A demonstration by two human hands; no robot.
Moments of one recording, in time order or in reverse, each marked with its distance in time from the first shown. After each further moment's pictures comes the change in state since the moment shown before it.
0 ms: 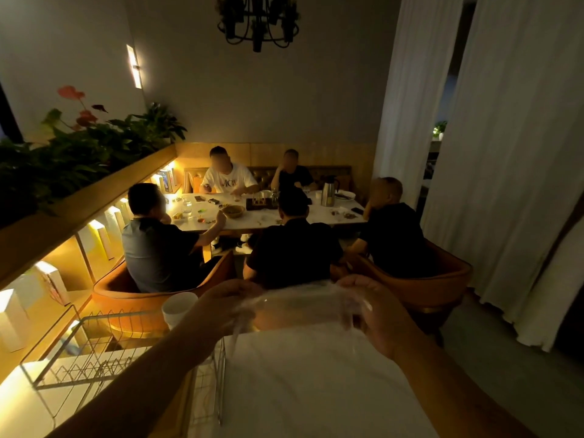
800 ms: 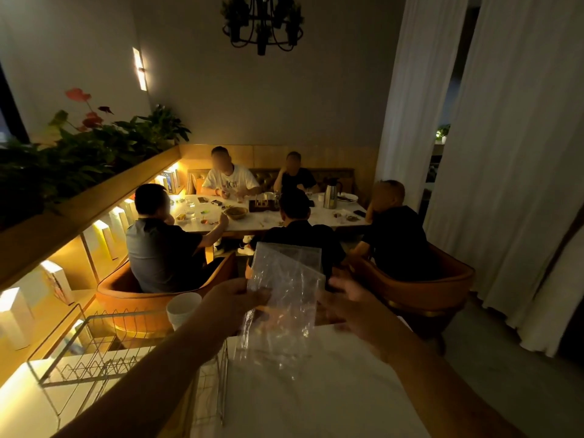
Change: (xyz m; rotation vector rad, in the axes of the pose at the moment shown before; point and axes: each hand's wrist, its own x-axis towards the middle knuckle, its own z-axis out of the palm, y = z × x) left_hand -0.005 0.023 0.018 0.176 0.061 -0.096; right_hand -0.007 -0.009 0.023 -0.214 -0.087 0.104
